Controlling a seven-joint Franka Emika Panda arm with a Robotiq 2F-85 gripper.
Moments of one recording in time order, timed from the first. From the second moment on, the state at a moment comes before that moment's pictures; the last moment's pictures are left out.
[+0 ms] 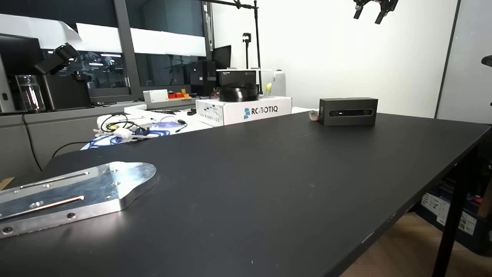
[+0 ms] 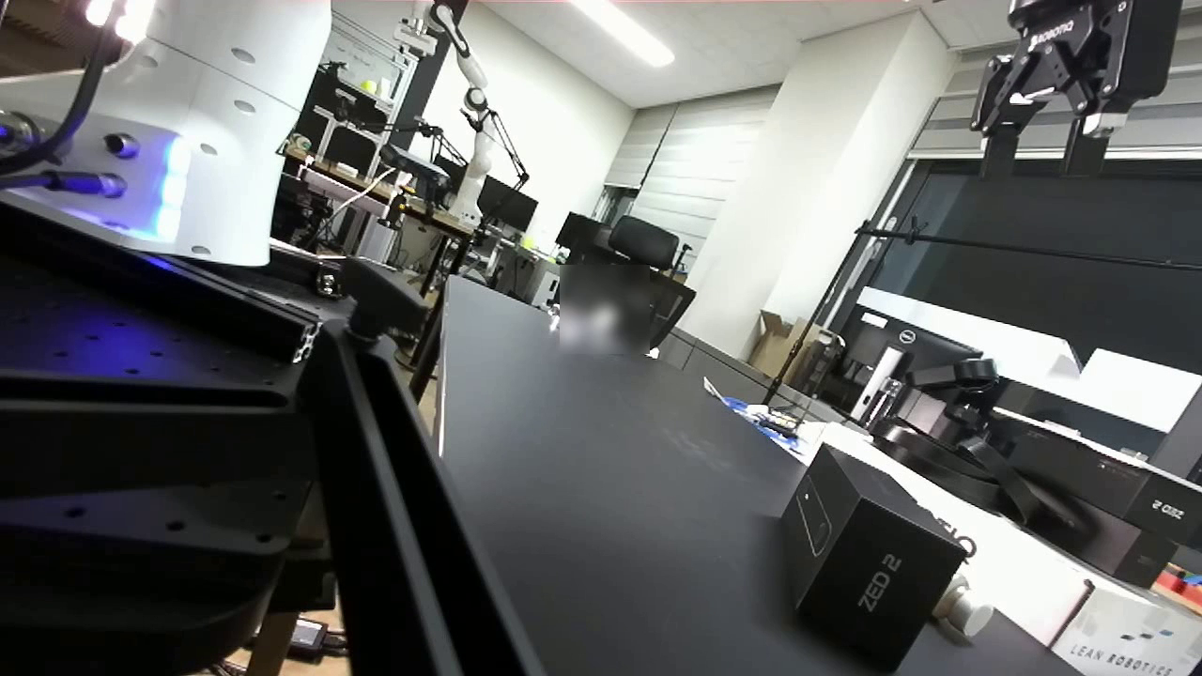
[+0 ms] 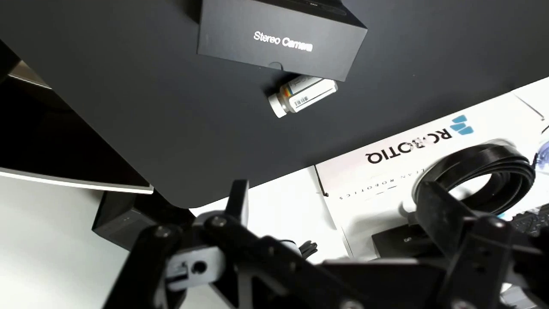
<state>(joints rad) -0.20 -0.05 -0.32 -2.10 0.23 2.45 -0.16</state>
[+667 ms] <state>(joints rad) -0.17 0.32 -0.31 -1.87 0.05 2.73 0.44</state>
